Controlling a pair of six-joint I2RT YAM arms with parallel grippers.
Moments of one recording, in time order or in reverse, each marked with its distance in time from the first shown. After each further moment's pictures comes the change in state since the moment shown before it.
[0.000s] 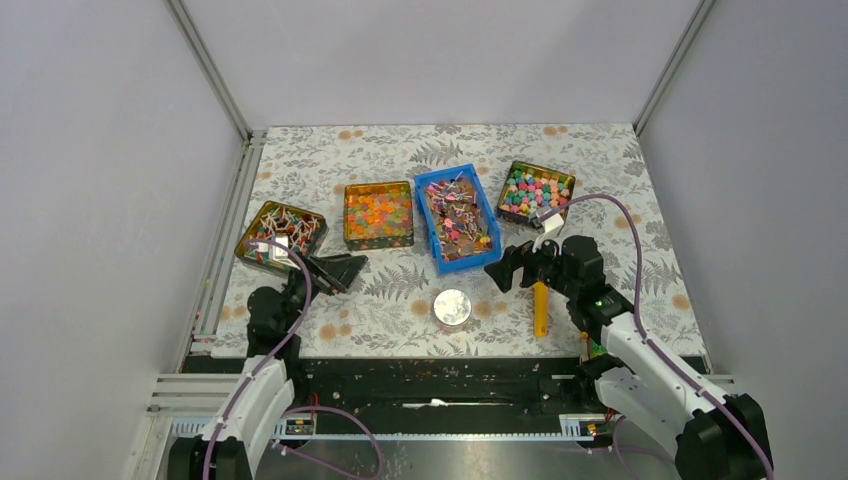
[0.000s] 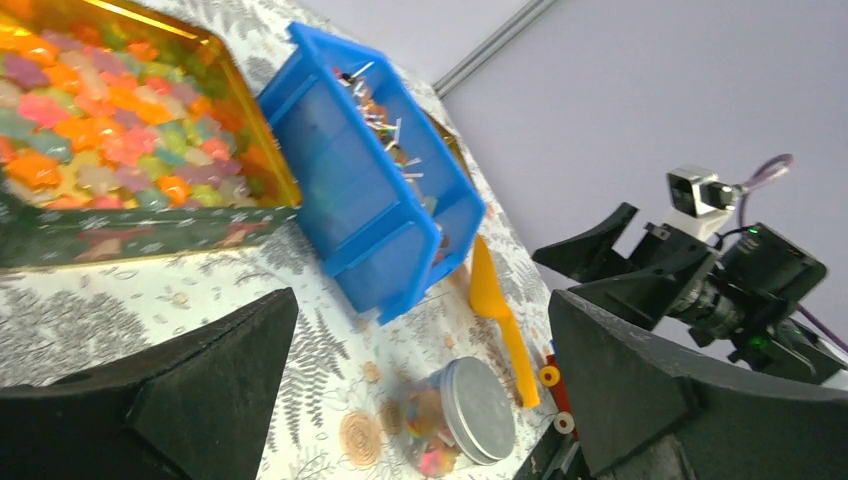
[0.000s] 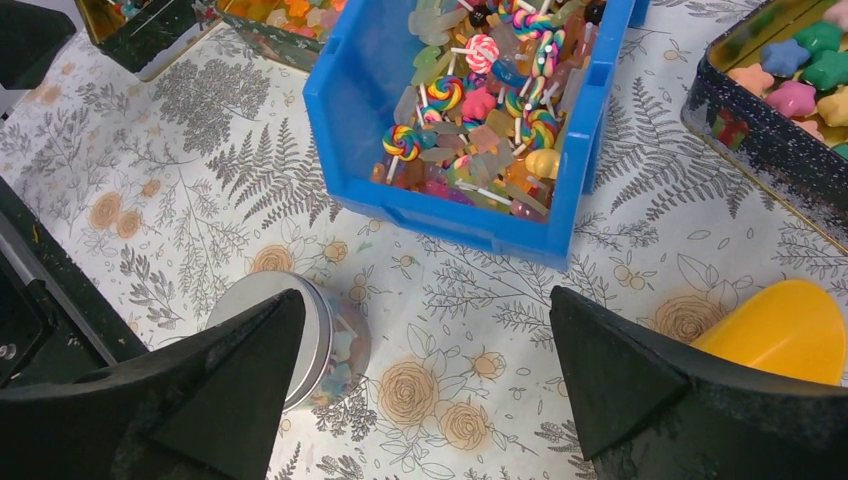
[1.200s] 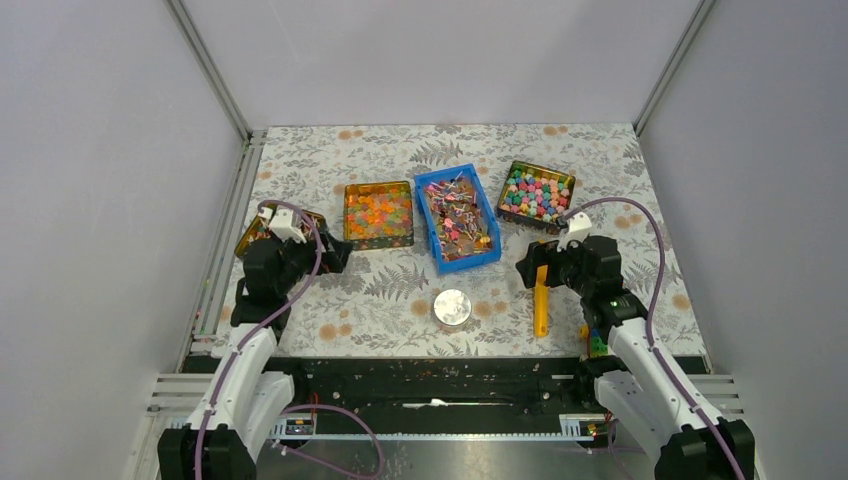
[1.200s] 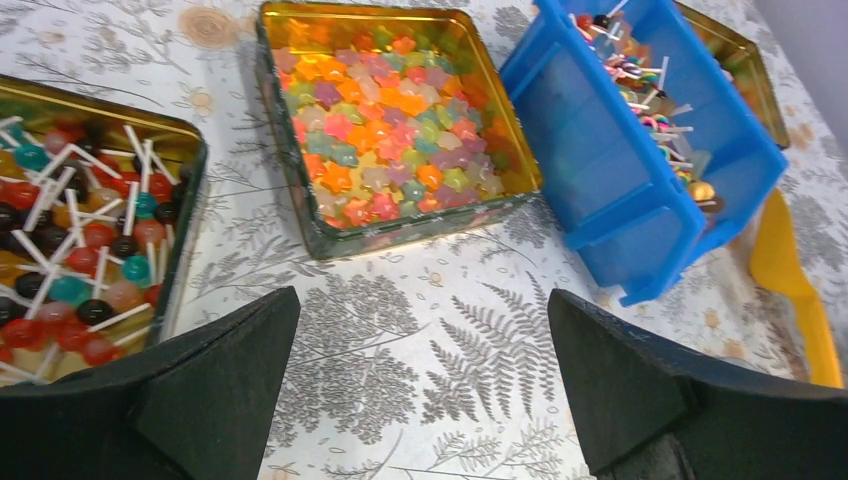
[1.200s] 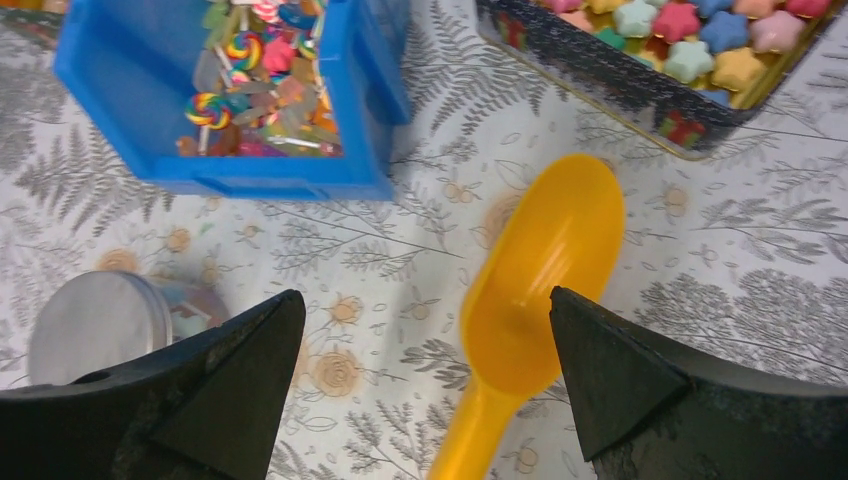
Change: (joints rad) left arm 0.064 0.146 0.375 -0.684 -0.148 0.616; right arm -0.196 -0.065 0.000 -0.198 0.077 -0.076
